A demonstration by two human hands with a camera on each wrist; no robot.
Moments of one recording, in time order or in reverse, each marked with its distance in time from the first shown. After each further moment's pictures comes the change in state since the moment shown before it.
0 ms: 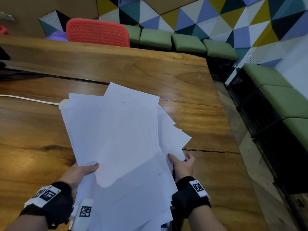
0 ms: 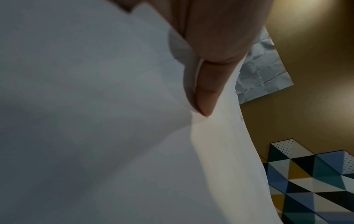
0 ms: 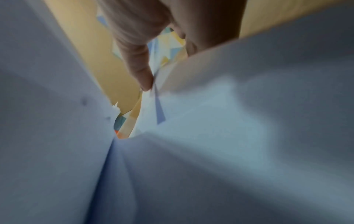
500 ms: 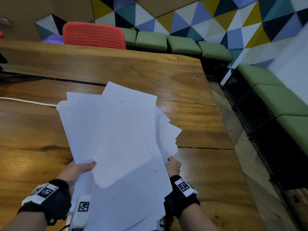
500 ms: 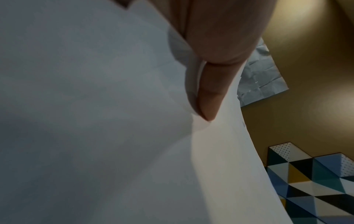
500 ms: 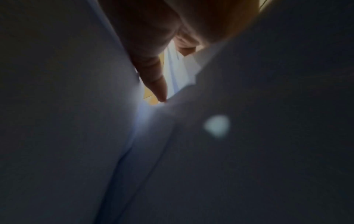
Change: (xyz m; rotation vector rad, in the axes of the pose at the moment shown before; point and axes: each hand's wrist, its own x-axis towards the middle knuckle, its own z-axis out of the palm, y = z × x) left_hand -0.012 0.006 0.002 0.051 0.023 0.043; right_hand -0.019 0.002 0.012 -0.456 -0.084 -0.030
